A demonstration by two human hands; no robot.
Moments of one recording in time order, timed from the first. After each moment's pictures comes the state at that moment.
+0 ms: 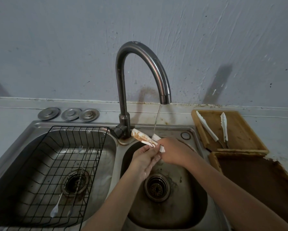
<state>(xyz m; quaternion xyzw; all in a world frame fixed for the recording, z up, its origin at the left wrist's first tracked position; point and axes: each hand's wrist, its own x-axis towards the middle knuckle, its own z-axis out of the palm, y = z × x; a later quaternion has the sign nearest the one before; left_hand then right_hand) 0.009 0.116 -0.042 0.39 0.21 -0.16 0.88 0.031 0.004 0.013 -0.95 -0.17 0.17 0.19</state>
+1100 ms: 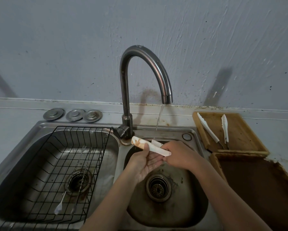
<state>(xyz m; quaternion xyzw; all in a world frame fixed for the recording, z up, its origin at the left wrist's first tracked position) 0.003 0.128 -0.042 0.41 0.23 -0.22 0.86 0.017 -0.012 0.020 -0.95 -0.17 0.18 0.20</state>
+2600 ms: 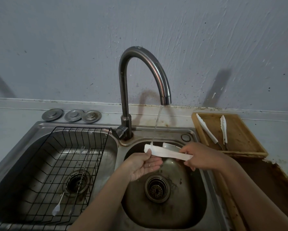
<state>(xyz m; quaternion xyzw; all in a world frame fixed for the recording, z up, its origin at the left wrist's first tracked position) 0.008 0.147 -0.050 0.48 0.21 -0.30 0.80 0.013 -0.065 0.037 -0.93 -0.13 0.27 0.20</state>
